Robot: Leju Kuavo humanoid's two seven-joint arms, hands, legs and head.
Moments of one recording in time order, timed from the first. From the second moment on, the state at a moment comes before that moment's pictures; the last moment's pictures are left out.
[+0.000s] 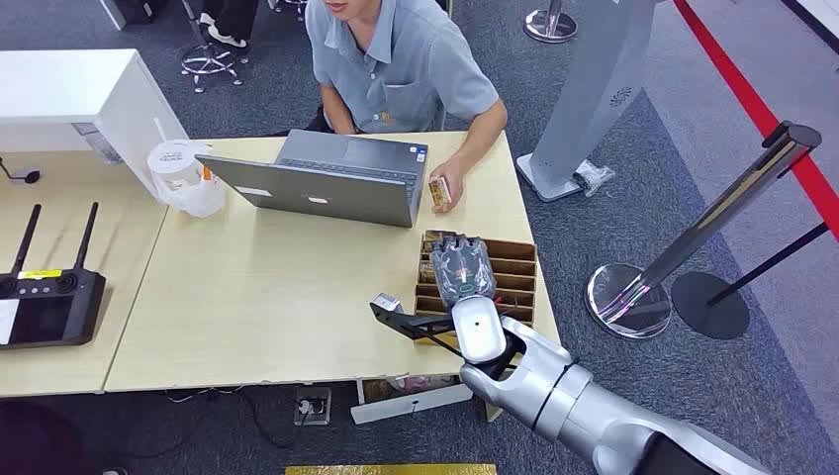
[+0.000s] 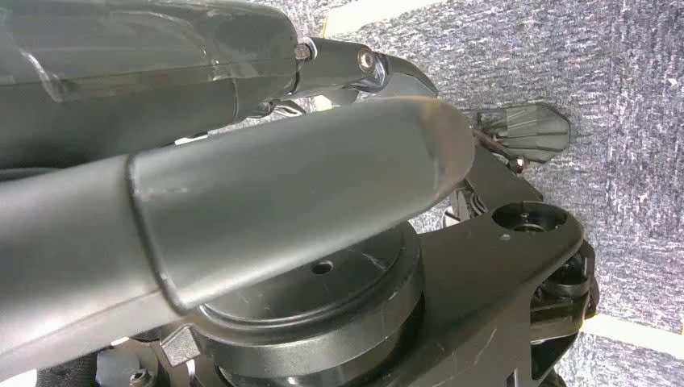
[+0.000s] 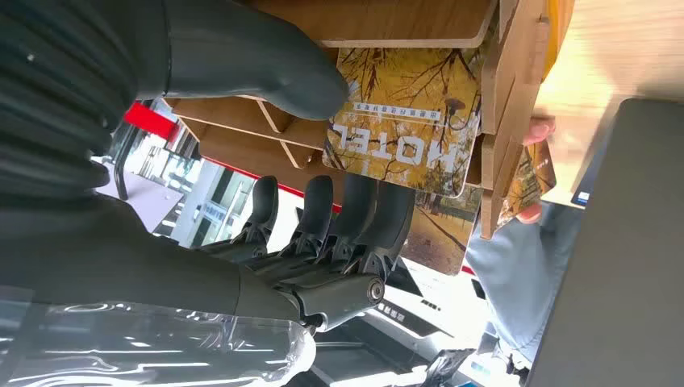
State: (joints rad) left arm -0.11 0.16 -1.20 -0.30 1.27 0.01 -0.08; right arm -0.70 -0.08 1.13 -1.04 1.09 0.03 0.62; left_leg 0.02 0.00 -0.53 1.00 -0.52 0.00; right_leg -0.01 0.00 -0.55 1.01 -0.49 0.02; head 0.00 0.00
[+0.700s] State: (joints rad) left arm -0.11 0.16 -1.19 -0.30 1.27 0.00 -0.09; right arm -0.69 -0.08 1.12 -1.14 1.12 0.03 0.61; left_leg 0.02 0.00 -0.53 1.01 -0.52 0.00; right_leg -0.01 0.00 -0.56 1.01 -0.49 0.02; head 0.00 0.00
